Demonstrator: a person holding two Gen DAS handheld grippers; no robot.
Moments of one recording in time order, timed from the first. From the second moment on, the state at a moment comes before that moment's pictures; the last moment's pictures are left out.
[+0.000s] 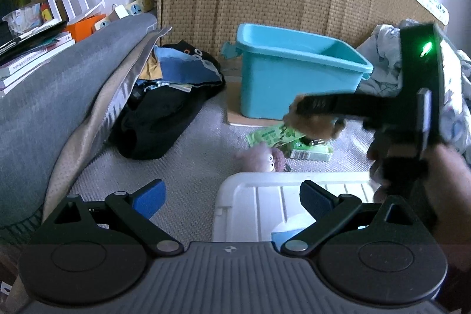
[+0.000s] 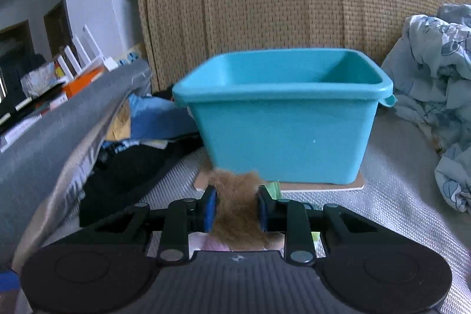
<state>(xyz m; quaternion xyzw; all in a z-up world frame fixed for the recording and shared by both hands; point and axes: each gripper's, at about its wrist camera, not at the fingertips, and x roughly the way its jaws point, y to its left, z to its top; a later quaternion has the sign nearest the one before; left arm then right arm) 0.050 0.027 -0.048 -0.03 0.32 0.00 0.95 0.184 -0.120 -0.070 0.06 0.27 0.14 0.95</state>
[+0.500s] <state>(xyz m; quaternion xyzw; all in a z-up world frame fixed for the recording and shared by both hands) 0.063 0.019 -0.065 -0.07 0.33 0.03 0.94 0.187 -0.155 -0.043 0.06 0.25 0.13 0.96</state>
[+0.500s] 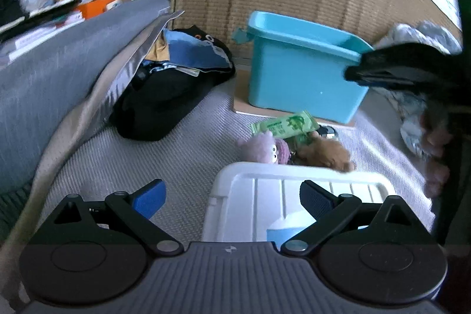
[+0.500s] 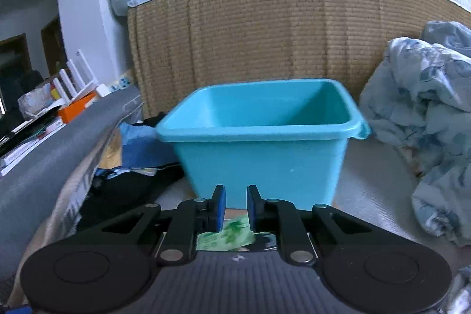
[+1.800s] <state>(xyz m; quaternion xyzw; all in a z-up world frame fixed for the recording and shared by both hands) 0.208 -0.009 -0.117 -0.03 0.46 -0.03 0.89 0.203 -0.213 -0.040 0.19 0.28 0.10 0.93</state>
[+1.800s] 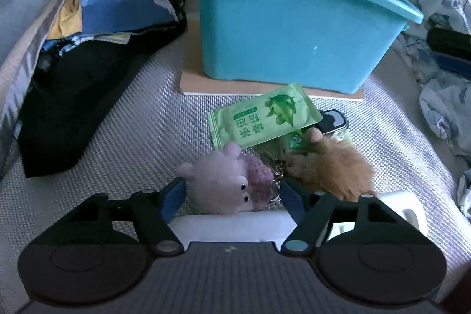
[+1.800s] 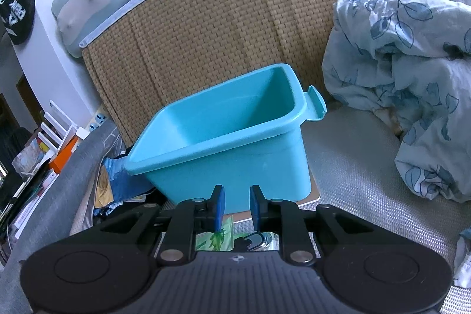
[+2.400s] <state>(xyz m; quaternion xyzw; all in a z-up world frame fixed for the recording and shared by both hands) 0.231 -0.016 -0.130 -0.02 0.47 -0.01 0.88 0.206 -0.218 -0.048 0.21 0.30 0.10 0.92</state>
